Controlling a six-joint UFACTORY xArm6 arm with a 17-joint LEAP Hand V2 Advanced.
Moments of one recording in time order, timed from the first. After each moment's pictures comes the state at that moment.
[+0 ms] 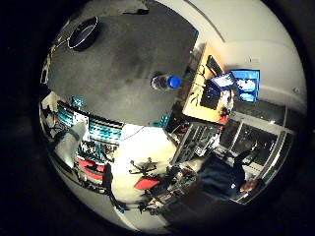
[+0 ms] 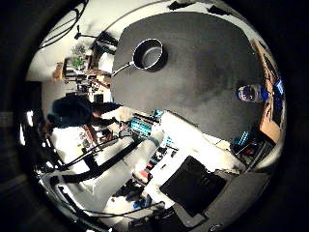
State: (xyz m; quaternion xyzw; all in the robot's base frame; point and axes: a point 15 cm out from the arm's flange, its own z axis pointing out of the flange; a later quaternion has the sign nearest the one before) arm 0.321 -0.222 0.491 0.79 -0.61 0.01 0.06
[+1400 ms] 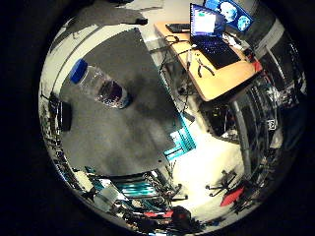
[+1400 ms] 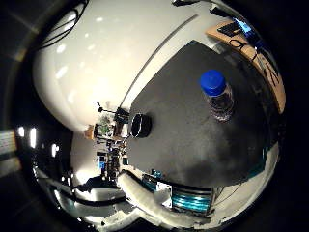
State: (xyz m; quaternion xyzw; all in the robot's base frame) arm 0.307 -0.463 0.352 0.55 -0.79 0.05 -0.28
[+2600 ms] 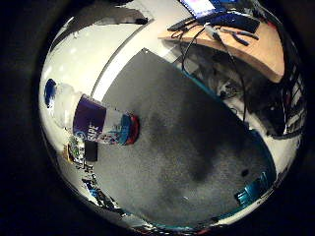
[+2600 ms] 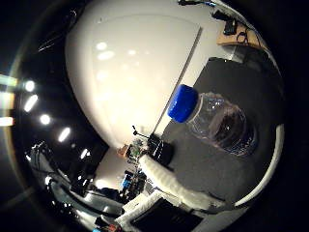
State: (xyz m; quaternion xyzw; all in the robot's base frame) arm 0.337 -0.483 0.227 0.44 -0.72 -0.01 -0.54
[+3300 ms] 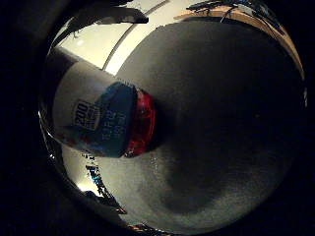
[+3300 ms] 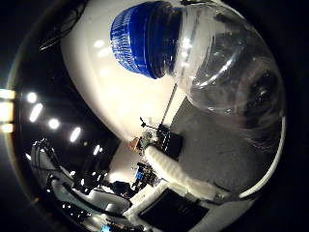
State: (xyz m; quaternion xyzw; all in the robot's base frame) arm 0.380 -0.432 0.208 0.47 -0.69 -0.07 -0.55
